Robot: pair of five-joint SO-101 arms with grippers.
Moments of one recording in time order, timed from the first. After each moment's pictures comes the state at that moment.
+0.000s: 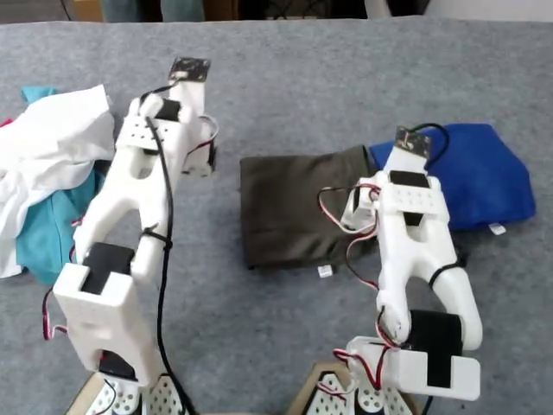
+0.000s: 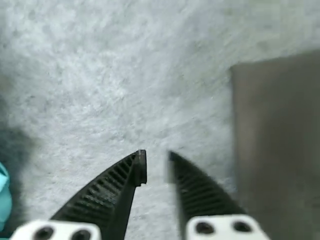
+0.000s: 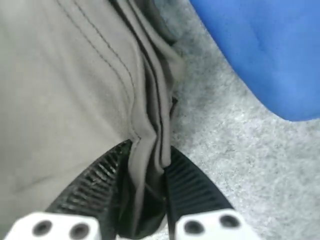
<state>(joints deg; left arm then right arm) 6.5 16.5 -10.4 75.7 5.0 6.1 -7.9 38.7 61.3 -17.5</state>
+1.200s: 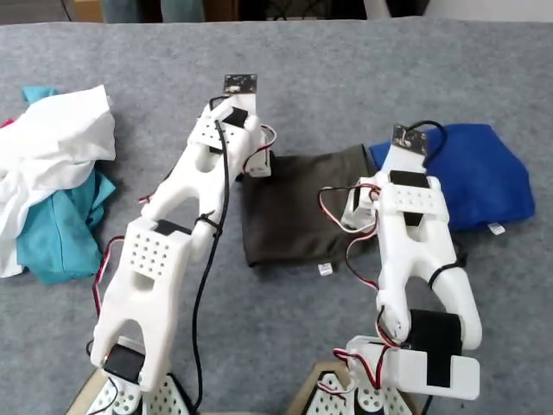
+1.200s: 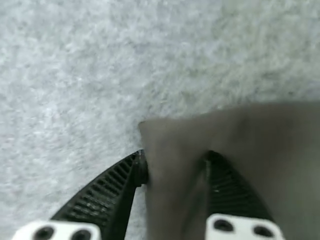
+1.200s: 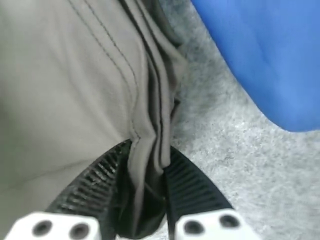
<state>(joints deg) 15.6 51.7 -43.0 78.5 19.8 6.2 -7.9 38.7 60.2 -14.4</state>
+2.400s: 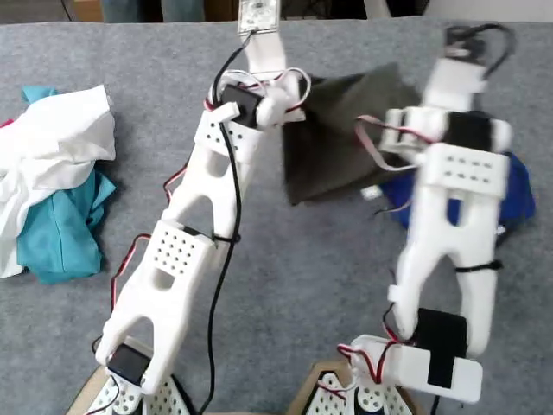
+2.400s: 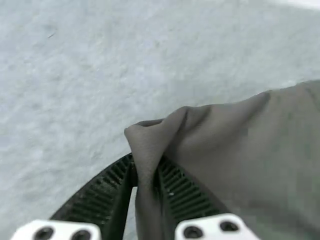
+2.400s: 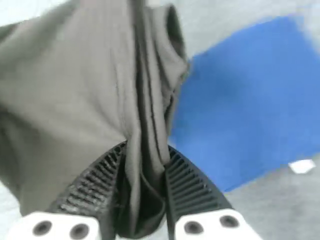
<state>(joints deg) 22.2 58.9 -92.4 81.6 24.4 14.5 -7.9 -2.4 77.1 -2.3</state>
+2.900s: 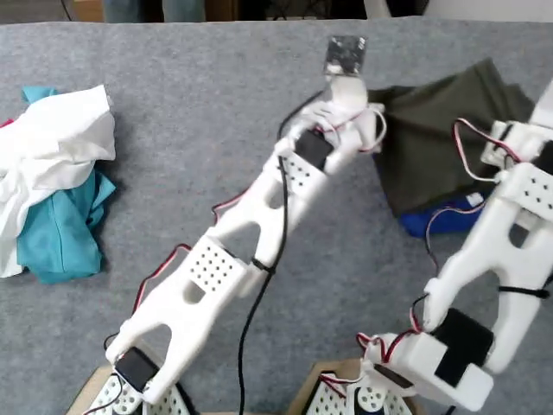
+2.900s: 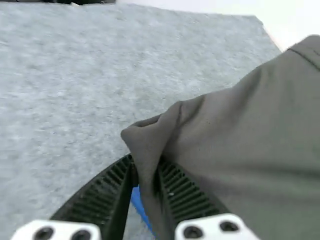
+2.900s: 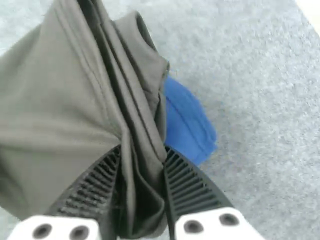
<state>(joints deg) 35.2 67.2 -81.3 48.4 24.8 35.5 -5.4 1.3 62.0 11.4</state>
